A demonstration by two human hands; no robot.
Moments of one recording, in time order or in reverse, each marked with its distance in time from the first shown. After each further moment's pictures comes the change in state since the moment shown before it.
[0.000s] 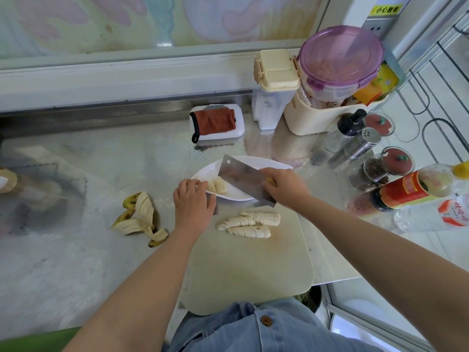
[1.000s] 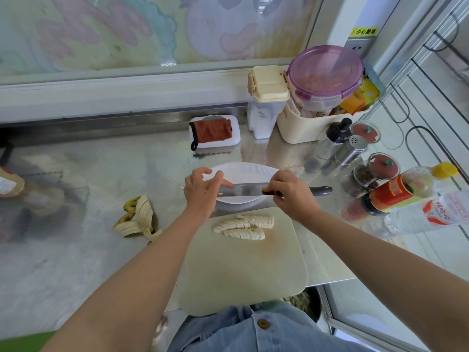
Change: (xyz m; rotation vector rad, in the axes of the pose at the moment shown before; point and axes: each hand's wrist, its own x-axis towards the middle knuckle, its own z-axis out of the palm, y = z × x) left_hand 0.008 0.042 -0.036 -0.788 -0.032 -0.191; right_hand -0.035 0.025 -0.009 -0.007 0.314 -0.431
